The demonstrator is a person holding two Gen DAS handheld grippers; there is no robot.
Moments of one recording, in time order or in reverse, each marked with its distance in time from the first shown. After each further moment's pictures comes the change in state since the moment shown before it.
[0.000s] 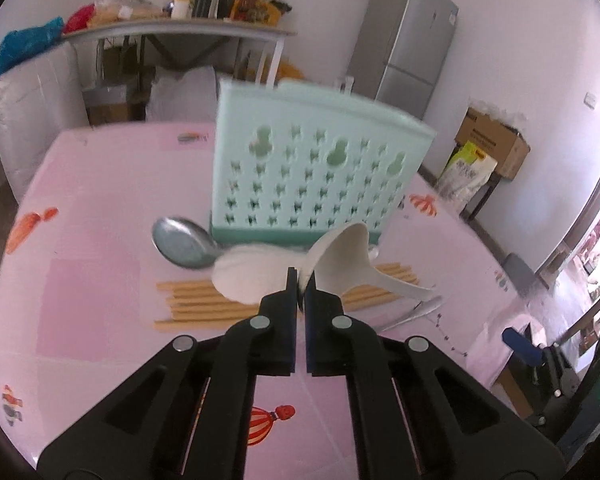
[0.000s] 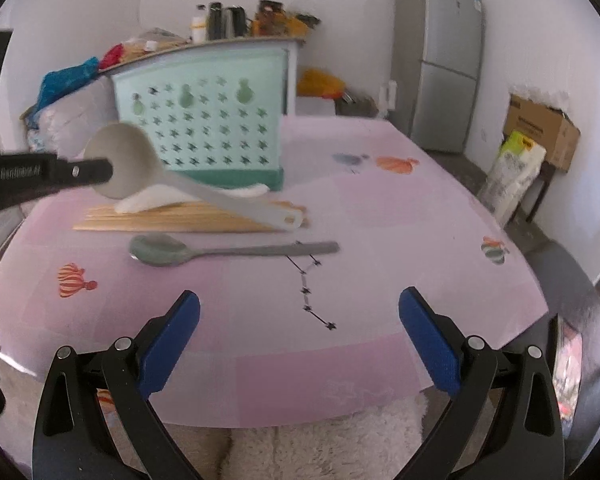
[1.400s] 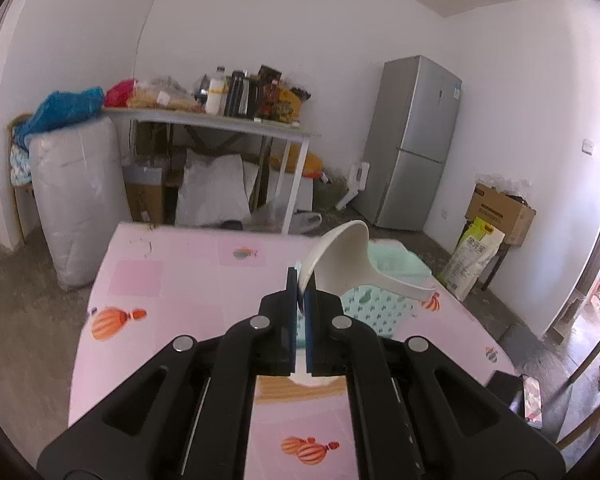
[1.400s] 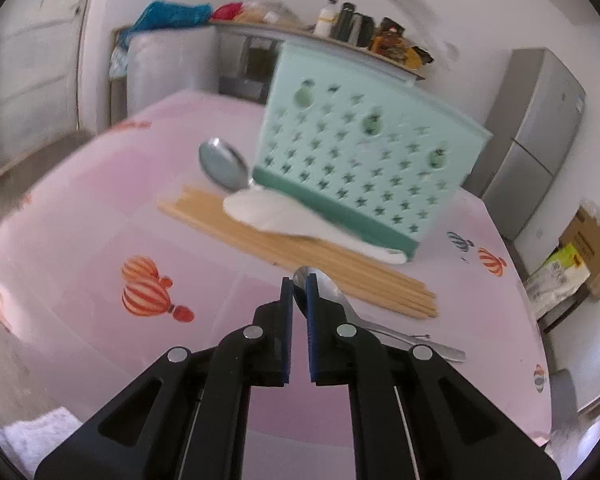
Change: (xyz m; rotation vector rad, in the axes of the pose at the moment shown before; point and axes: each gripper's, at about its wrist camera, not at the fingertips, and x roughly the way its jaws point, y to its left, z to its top) left arm -0.116 0.024 0.056 0.009 -0.308 0.076; right arm 0.013 0.094 0.028 -0.370 -0.021 0.137
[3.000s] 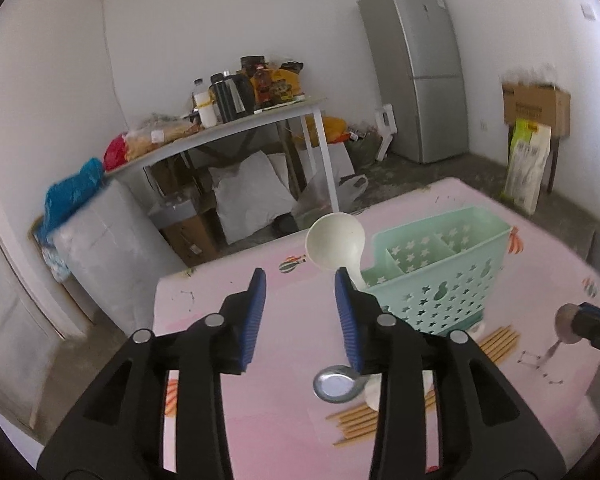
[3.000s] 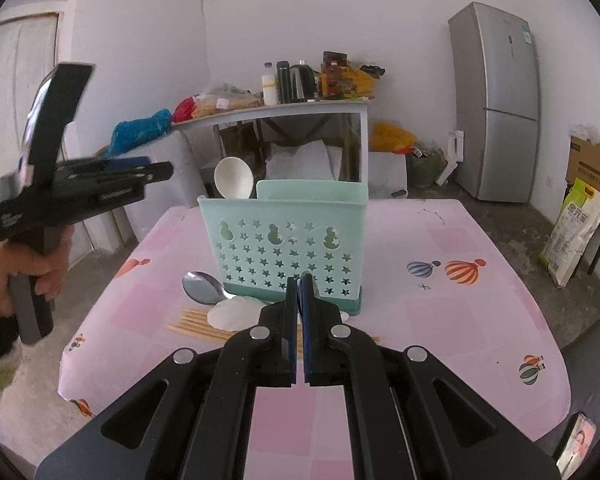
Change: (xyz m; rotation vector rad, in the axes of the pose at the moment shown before) left arm 0.093 -0.038 0.026 0.367 0.129 0.213; right arm -0.065 -0.097 0.029 0.338 -0.190 0.116
